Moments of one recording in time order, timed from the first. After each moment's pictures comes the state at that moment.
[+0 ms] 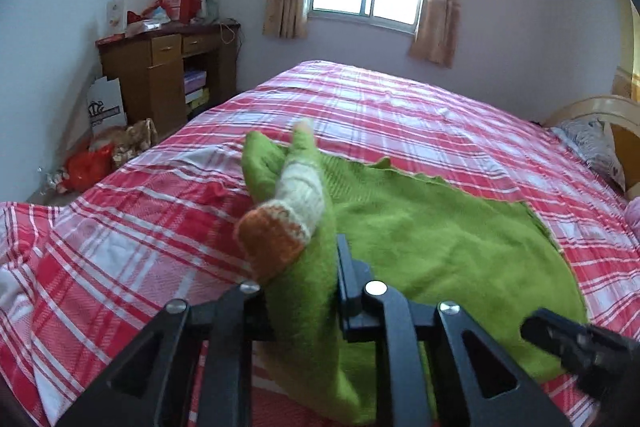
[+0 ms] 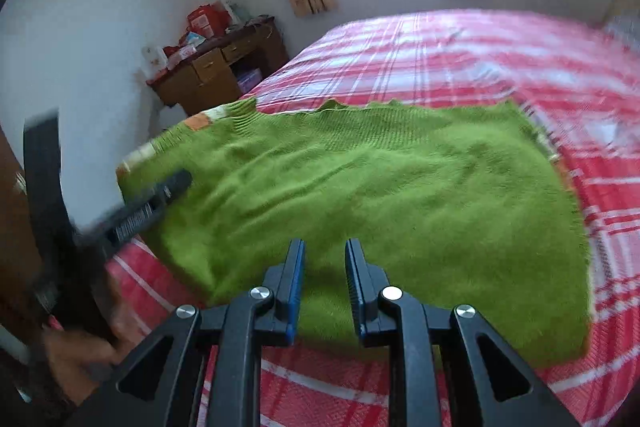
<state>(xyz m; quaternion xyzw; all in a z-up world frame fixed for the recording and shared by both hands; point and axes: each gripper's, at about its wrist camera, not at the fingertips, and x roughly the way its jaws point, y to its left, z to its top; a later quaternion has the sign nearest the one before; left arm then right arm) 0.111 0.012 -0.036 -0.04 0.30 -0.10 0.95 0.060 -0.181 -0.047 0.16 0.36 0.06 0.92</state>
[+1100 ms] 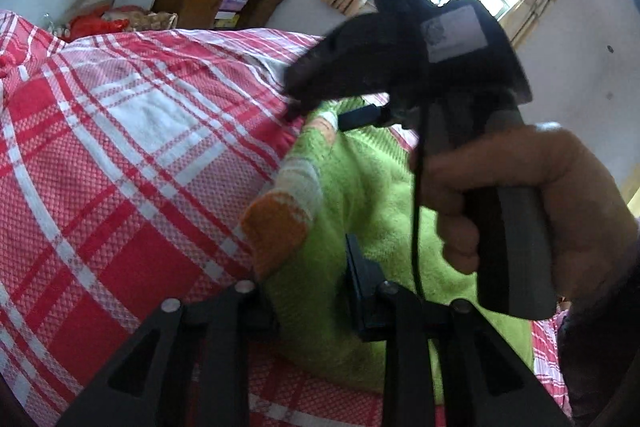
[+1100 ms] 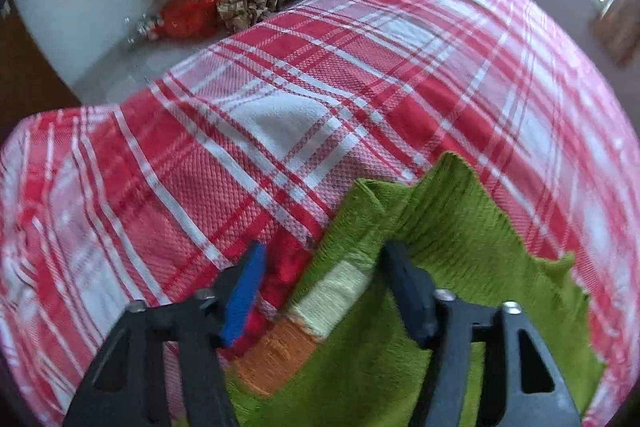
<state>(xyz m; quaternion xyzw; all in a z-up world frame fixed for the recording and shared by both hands) 0.132 0.096 -0.101 -0.27 0.35 -0.11 0.89 0.337 0.066 -0.083 -0.16 0.54 0.13 0.82</state>
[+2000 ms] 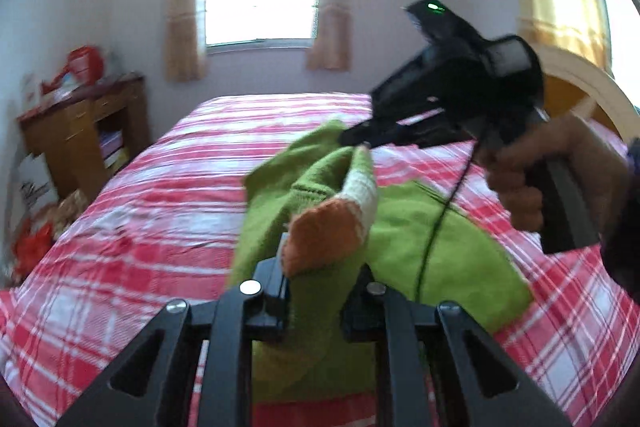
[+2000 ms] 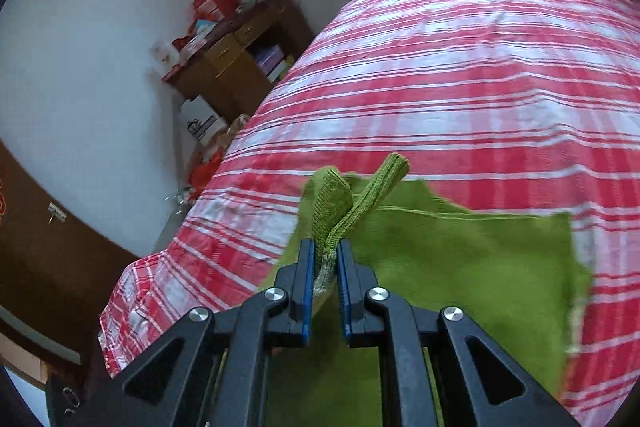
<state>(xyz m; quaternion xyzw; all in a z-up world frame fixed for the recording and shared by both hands) 0.067 -0.059 -0.006 0.06 0.23 -0.27 0.93 0.222 -0.243 0.015 0.20 0.42 0.13 0.88</state>
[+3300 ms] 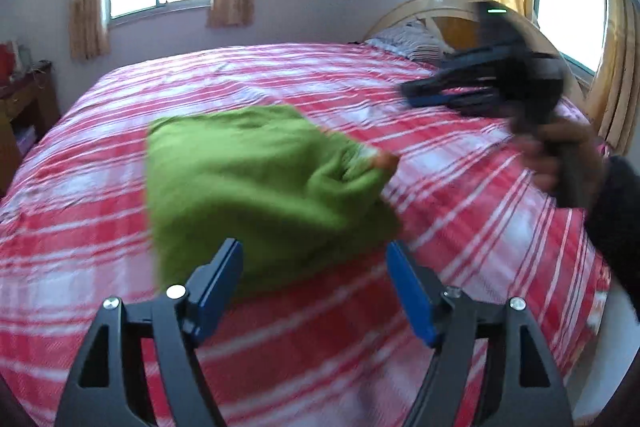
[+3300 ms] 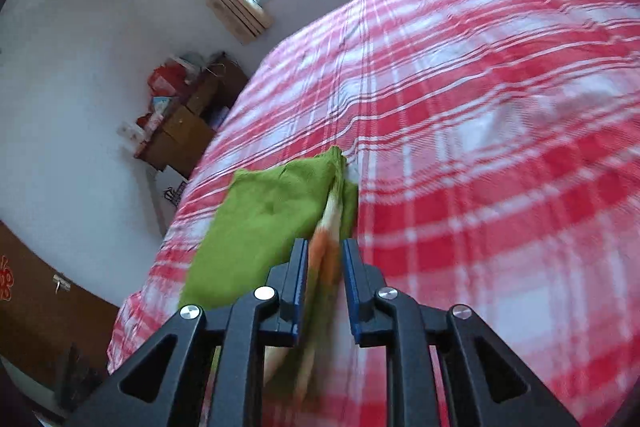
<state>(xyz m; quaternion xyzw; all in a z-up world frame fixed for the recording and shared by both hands) -0.017 -0.099 -0.020 0.09 0.31 -0.40 0.86 0.024 -0.415 -0.006 0.29 0.35 0.03 0.89</state>
